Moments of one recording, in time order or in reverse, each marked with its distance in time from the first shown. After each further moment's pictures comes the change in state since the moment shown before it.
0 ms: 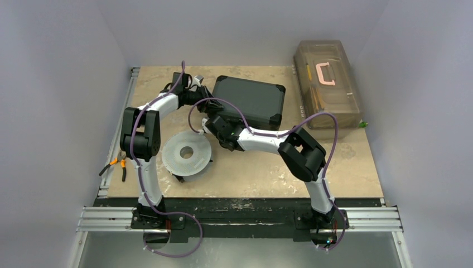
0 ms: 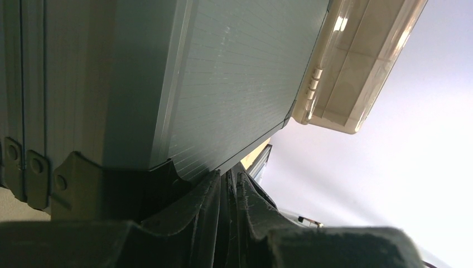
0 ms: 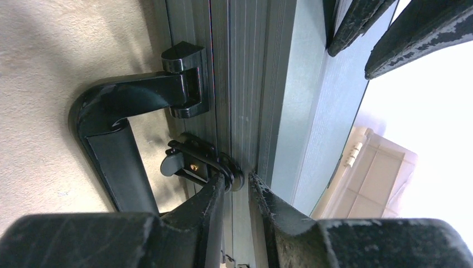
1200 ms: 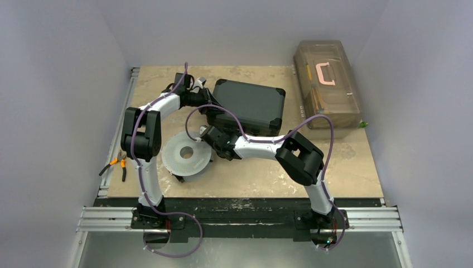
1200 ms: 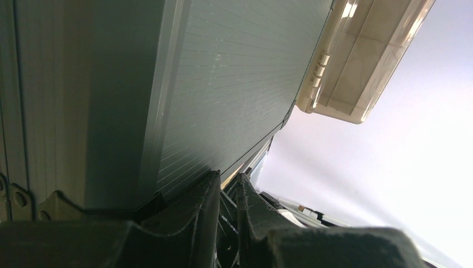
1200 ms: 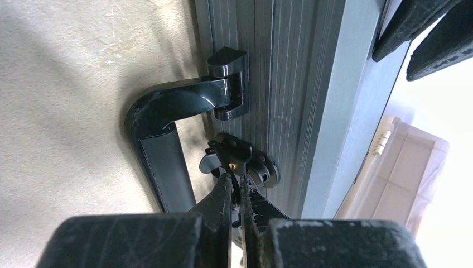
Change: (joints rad) left arm -0.015 0.000 0.006 -0.053 0.016 0.026; right arm 0.081 -0.003 -0.038 -0.064 0.030 0.187
